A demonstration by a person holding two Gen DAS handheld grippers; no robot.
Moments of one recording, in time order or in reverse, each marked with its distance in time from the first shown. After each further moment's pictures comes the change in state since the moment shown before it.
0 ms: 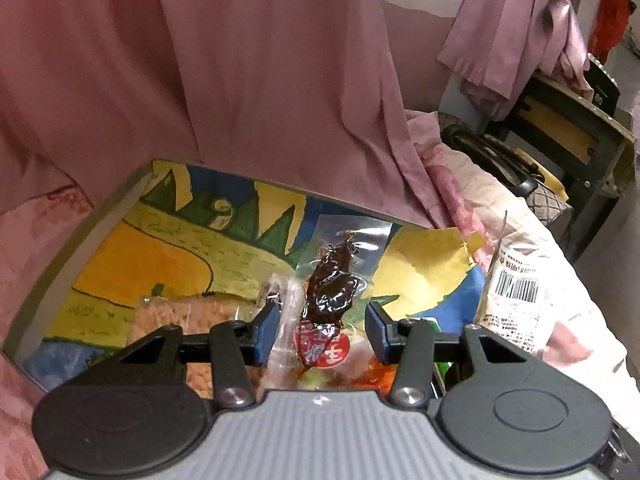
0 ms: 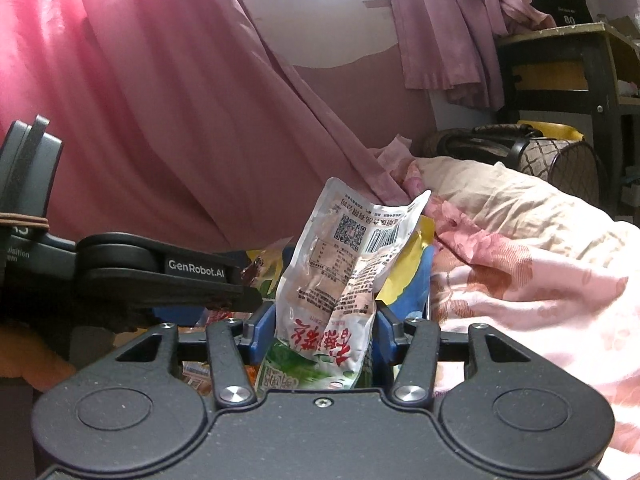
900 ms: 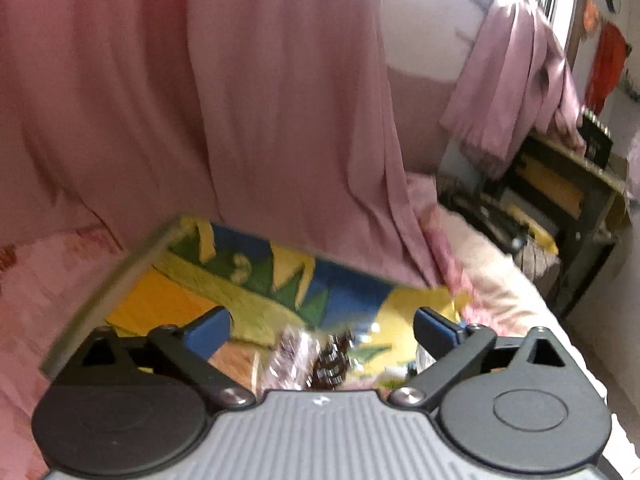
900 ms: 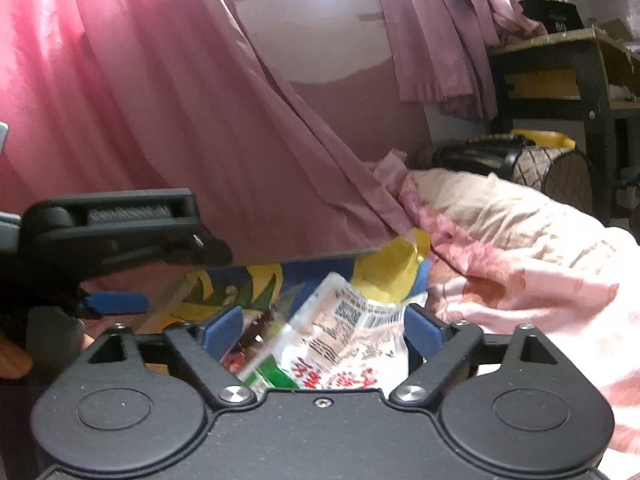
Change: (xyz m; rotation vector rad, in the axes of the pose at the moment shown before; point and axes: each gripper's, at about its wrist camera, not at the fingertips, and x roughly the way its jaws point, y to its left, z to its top) left arm -0.051 0.006 0.013 -0.041 -0.176 0.013; right arm -0.013 0.002 0.006 0.014 -0.052 -0.002
